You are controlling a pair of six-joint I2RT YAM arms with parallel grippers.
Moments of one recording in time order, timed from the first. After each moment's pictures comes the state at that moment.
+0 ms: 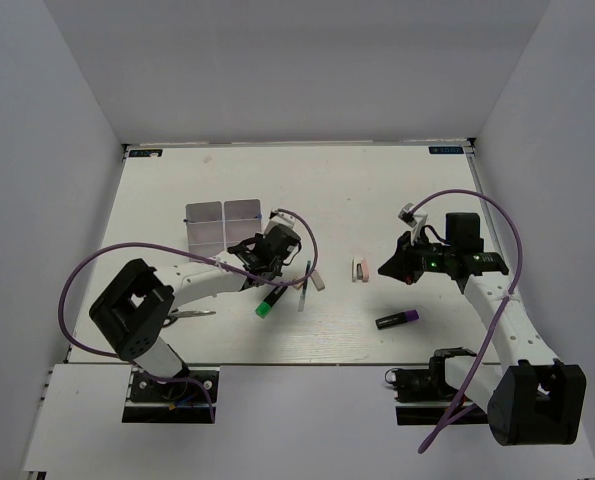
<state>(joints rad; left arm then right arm) -0.82 1.58 0.91 -0.23 -0.53 -0.31 0.07 1.03 0.72 -0.56 -0.90 -0.29</state>
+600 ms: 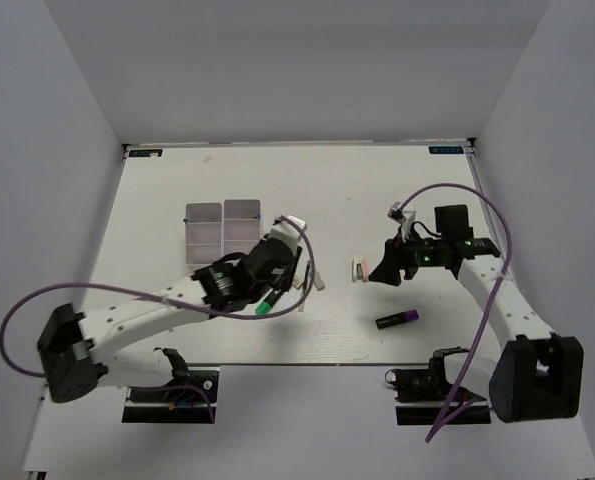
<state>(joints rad) -1.03 1.27 0.92 -0.35 -0.45 -0.31 0.11 1.12 0.78 -0.63 -0.91 -0.35</state>
